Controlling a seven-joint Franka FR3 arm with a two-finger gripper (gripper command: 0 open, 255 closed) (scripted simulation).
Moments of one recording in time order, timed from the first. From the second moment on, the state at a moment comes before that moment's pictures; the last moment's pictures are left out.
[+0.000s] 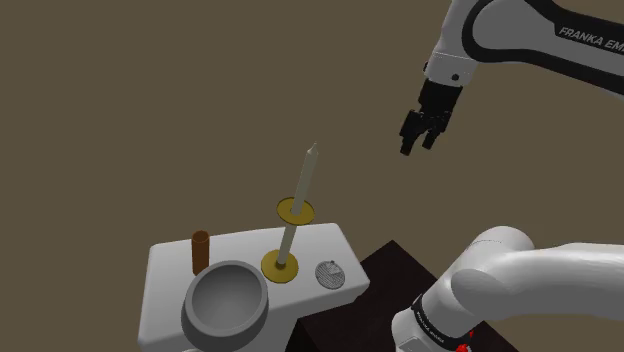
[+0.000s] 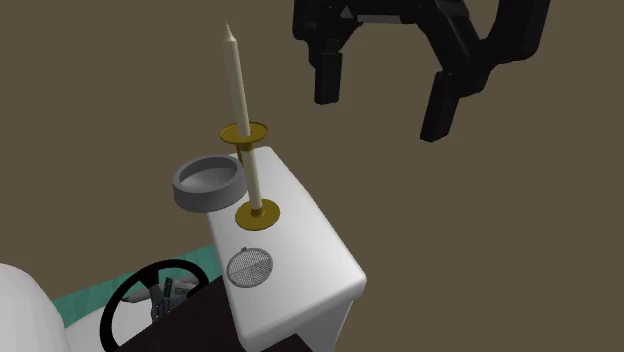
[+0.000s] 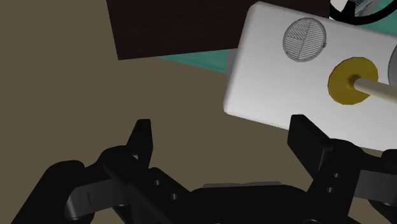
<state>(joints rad) 0.00 -0.81 -0.05 -2.33 -0.09 1.43 0.05</state>
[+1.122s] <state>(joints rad) -0.19 -1.18 0.35 -2.87 0.31 1.64 0.99</state>
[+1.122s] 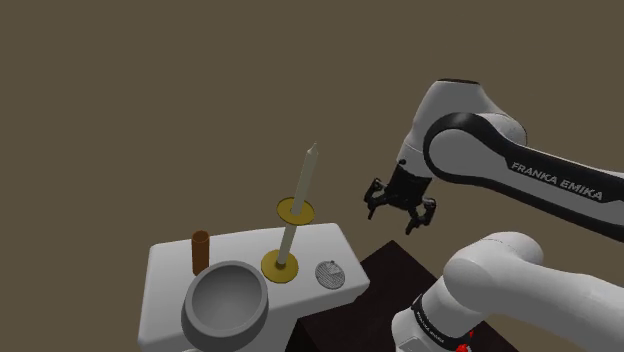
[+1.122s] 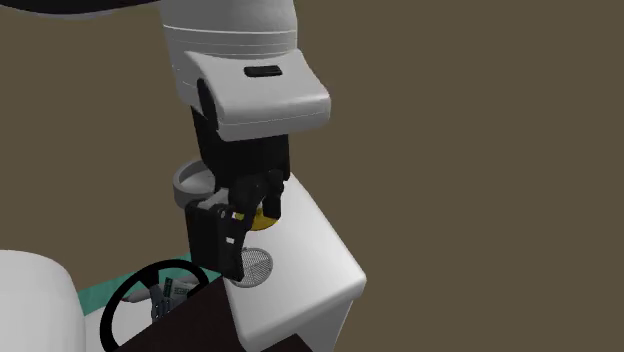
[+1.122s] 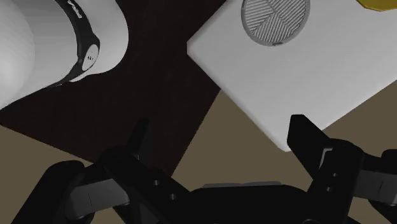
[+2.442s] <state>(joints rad) -0.26 -0.89 1.02 -3.03 0.95 2.16 1.72</state>
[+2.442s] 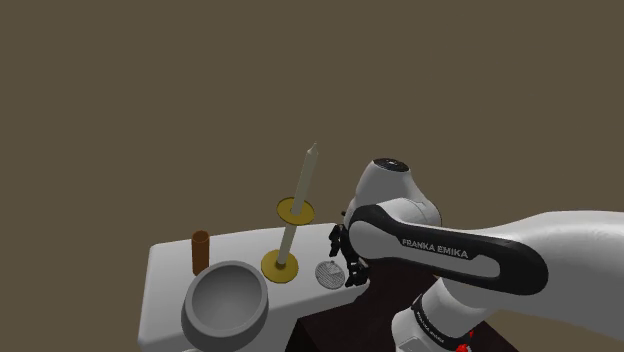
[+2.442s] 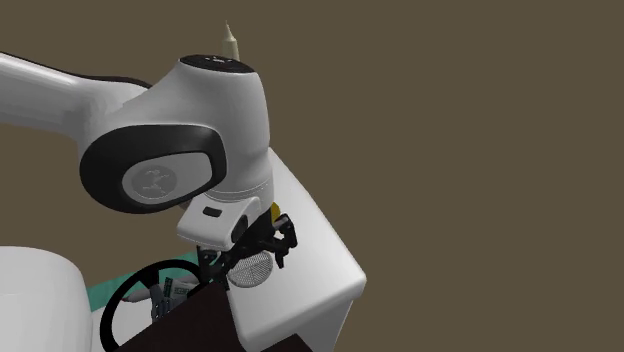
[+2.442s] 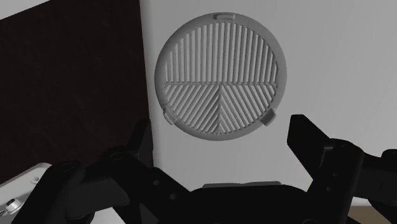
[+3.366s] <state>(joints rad) -0.26 -0.89 1.02 -3.03 0.96 2.17 1.72</state>
